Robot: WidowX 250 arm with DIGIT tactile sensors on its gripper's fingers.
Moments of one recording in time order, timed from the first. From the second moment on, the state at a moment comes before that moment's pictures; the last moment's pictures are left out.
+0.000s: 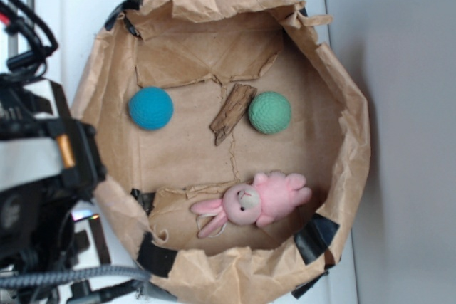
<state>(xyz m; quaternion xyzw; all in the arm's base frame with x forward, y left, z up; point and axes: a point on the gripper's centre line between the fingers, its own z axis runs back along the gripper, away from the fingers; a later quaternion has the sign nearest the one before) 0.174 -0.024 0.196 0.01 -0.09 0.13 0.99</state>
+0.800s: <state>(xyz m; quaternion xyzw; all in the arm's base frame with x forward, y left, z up) 0.175 -0.024 0.195 0.01 -0.09 0.13 0.99</state>
